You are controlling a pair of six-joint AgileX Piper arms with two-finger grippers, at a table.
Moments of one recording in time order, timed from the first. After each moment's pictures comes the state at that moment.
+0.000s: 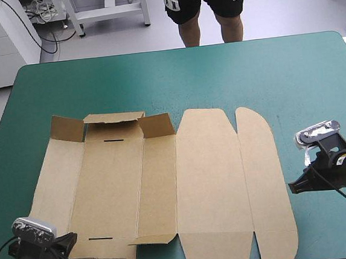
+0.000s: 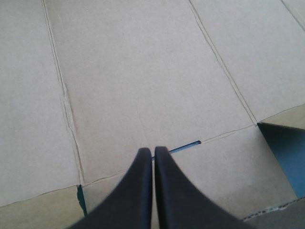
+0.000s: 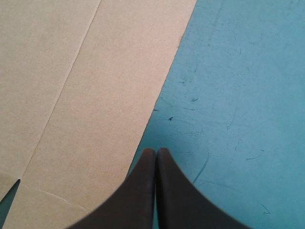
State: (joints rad) left arm -0.31 0.23 -0.49 -0.08 1.08 0.10; right arm -0.05 0.90 -0.87 0.17 1.14 -0.44
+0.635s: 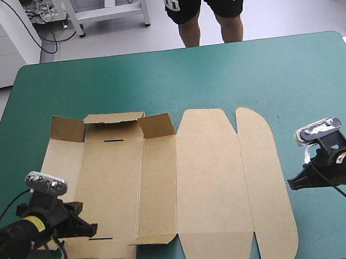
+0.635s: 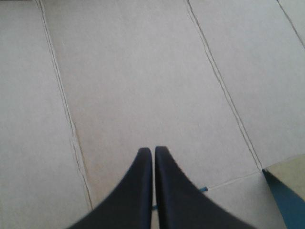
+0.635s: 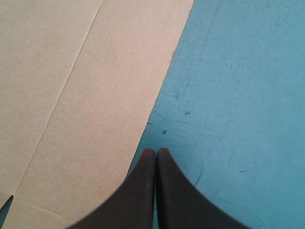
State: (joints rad) left arm -0.31 0.65 -0.69 -0.07 1.00 0.09; right arm -0.05 0.90 -0.87 0.17 1.08 -0.44
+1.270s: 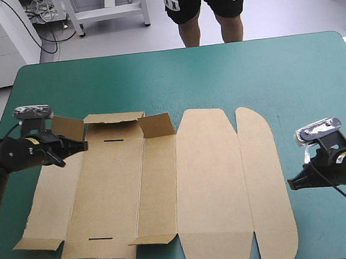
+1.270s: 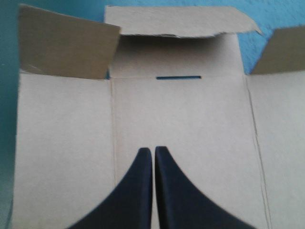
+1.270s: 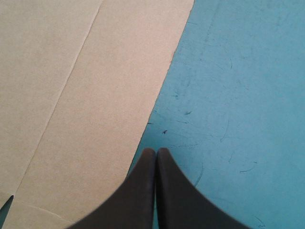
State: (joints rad) left arm 0.04 1.17 -1.06 -0.24 0.89 0.19; right arm -0.05 0.90 -0.87 0.17 1.08 -0.44
